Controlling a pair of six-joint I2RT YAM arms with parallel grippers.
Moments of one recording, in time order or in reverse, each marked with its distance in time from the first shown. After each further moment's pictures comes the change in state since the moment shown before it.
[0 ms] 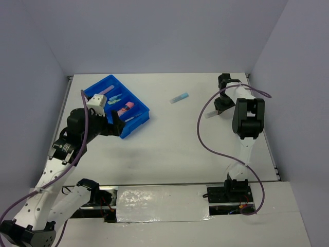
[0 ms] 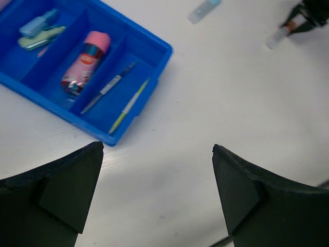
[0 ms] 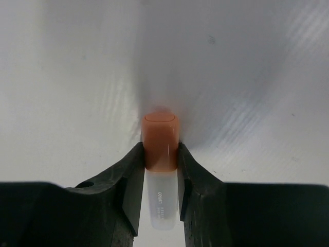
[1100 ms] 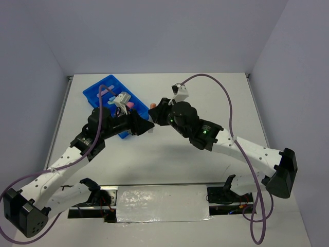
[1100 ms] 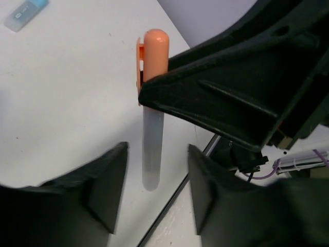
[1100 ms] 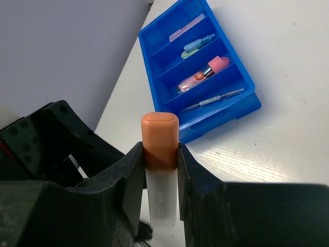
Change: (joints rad) left arm -0.254 0.170 -0.084 0.492 0.314 -0.368; right arm 0.999 -0.906 -0.566 0.787 0.073 -0.516
